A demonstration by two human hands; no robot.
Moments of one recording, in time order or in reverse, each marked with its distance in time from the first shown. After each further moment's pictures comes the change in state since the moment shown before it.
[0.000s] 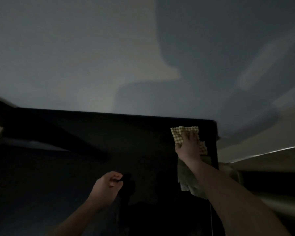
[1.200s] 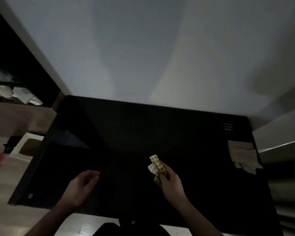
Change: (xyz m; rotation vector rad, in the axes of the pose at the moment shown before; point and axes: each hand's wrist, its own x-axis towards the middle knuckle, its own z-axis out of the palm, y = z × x) left_hand -0.066 -0.313 -0.292 -0.117 0.061 0.119; right_hand -0.337 -0.365 0.102 0.784 -0.195 0.186
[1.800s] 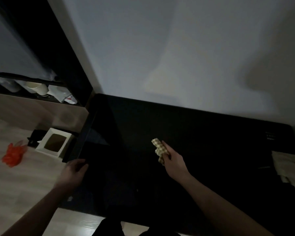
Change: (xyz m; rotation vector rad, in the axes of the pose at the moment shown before) left_hand 0.113 -0.165 -0.148 0.119 0.194 -0.254; right_hand 0.081 -0.109 0.149 -0.252 -0.086 -0.119
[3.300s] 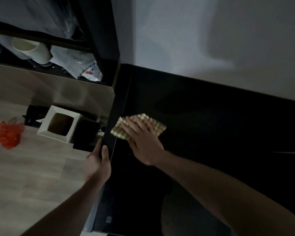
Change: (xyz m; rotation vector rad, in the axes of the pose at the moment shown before) left_hand 0.147 -0.060 0.022 -0.114 0.122 0.009; right_hand 0.177 -0.090 0.297 -0.822 -0.142 -0.693
